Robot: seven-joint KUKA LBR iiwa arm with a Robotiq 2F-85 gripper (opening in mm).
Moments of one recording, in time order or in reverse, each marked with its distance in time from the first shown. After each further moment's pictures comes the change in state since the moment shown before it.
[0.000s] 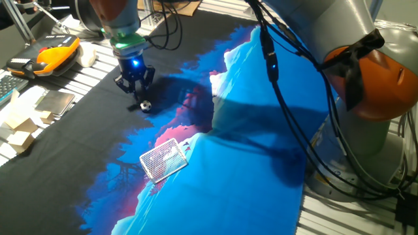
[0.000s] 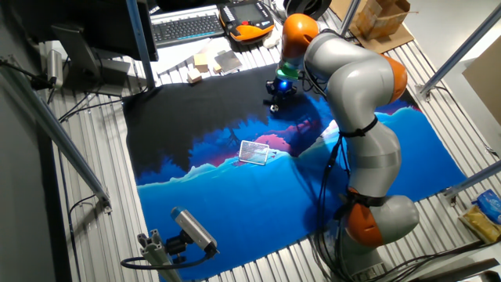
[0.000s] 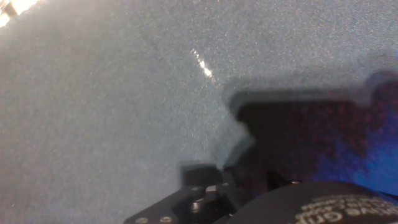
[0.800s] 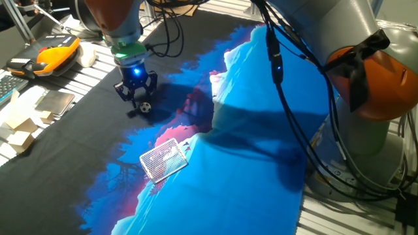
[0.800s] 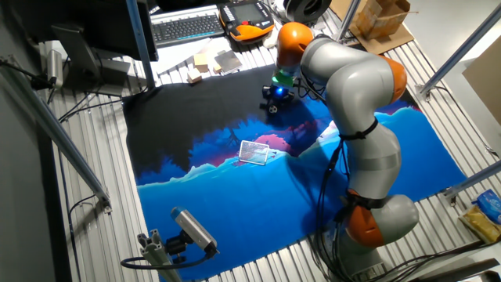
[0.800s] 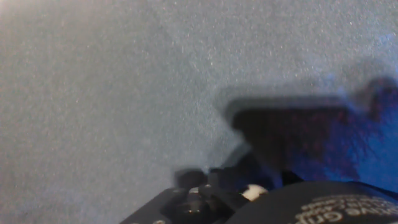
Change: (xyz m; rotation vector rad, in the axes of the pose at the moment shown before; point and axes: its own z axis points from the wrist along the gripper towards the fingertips) arm 0.028 0.007 0.004 0.011 -0.007 0.038
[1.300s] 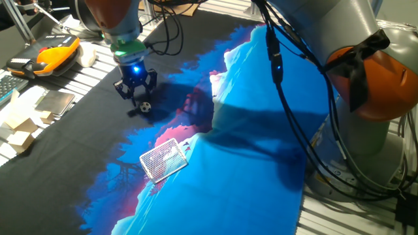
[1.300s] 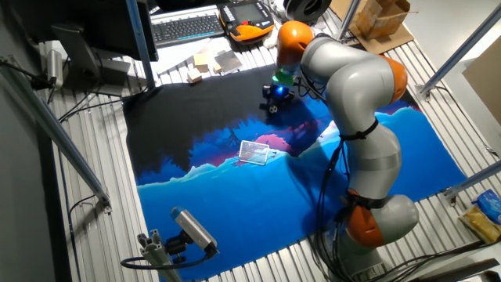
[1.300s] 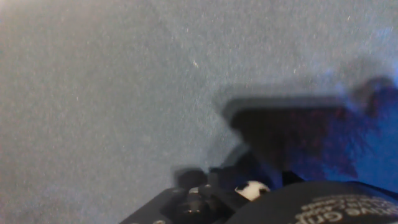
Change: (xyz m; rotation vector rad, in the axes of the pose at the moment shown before) arm -0.009 -0.003 -0.005 0.000 0.003 -0.015
